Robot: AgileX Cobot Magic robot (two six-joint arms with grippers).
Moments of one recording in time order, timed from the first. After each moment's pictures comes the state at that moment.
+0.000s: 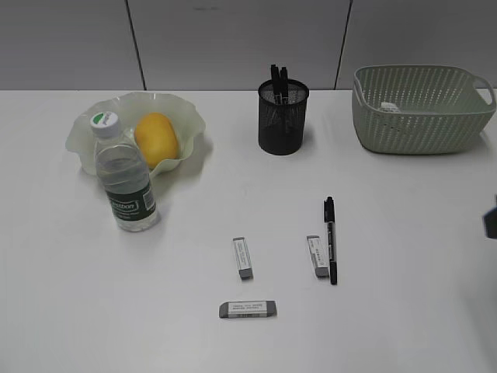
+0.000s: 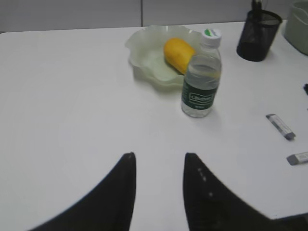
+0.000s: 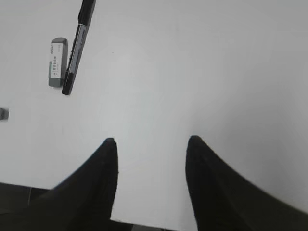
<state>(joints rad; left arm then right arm) -0.40 -0.01 -0.54 0.19 1.07 -0.27 0.26 1.09 -0.67 0.06 0.72 0.14</state>
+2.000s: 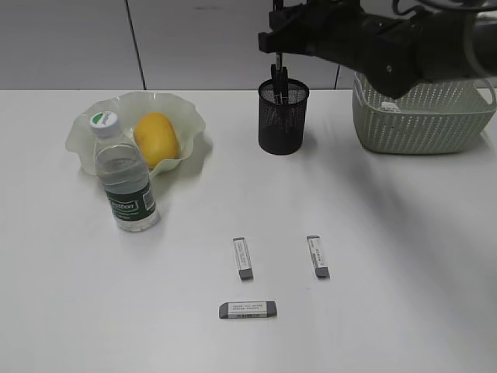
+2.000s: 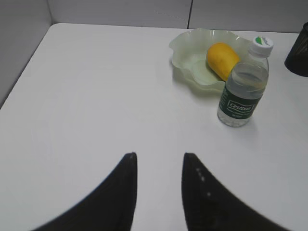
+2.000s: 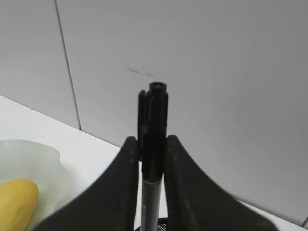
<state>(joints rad) -0.24 -0.01 -0.54 0.19 1.07 -0.27 0.42 2.07 -1.37 -0.19 -0.48 0.16</state>
